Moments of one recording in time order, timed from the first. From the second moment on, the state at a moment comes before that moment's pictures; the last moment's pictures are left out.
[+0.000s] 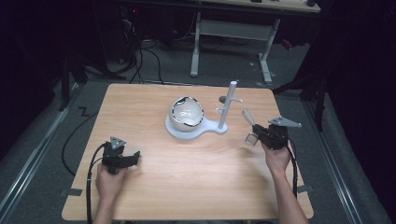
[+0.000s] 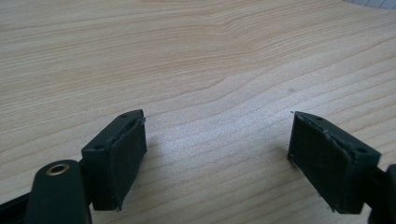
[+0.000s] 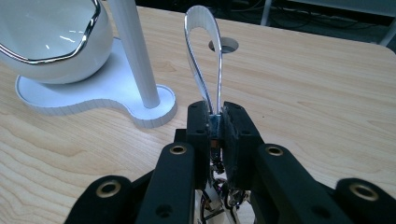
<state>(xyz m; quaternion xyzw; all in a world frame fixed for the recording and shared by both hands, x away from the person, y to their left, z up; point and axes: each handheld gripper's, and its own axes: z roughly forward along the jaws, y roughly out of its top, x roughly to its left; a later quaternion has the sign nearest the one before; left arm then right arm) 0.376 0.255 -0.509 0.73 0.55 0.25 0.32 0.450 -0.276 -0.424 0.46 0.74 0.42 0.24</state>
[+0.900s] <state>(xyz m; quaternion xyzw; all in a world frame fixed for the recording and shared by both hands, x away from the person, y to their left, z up) 0.376 0.255 -0.509 0.73 0.56 0.25 0.32 0.437 -0.283 -0.399 0.44 0.73 0.45 0.25</state>
